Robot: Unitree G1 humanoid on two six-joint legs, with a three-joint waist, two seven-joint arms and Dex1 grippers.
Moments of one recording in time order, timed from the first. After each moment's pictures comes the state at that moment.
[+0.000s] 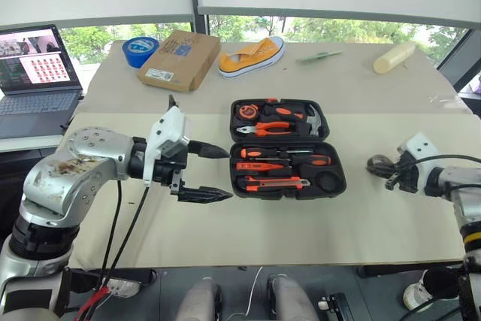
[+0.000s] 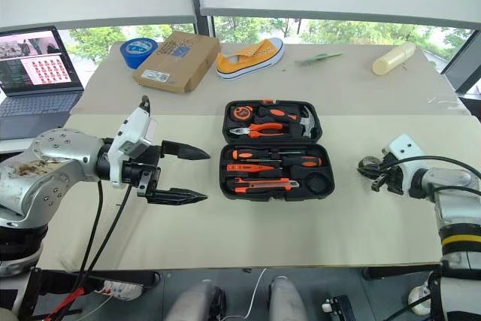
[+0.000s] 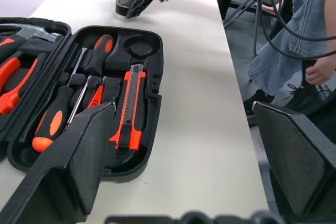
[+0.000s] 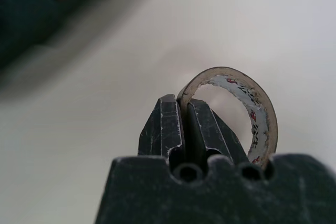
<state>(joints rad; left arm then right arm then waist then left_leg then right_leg) -0.55 0.83 -0.03 -0.42 -0.65 0.78 -1.20 -0.42 -0.92 -0.11 0.38 0.26 0.29 1.11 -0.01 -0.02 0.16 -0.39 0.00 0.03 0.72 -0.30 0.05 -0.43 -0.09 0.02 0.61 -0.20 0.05</state>
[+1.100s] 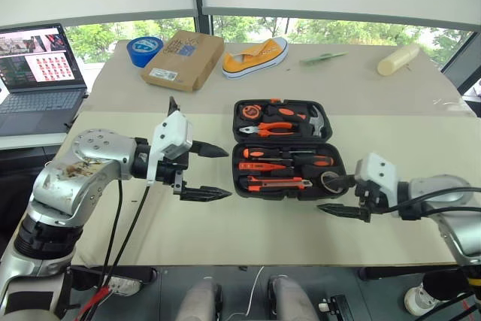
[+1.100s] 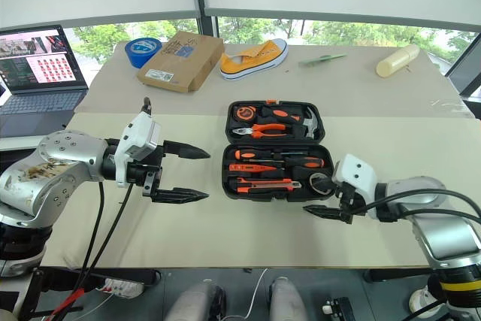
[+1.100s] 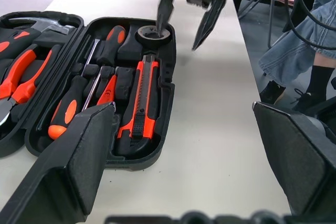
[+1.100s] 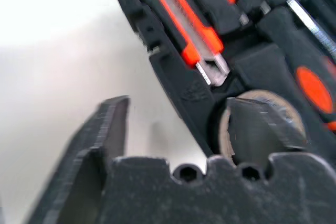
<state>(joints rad) -0.54 0.83 -0.06 -0.36 -0.59 0.70 -1.20 -0.18 -0.97 -0.08 -0.26 0.36 0.50 1.11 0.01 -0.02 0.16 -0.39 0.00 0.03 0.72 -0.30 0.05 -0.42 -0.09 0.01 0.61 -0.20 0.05</state>
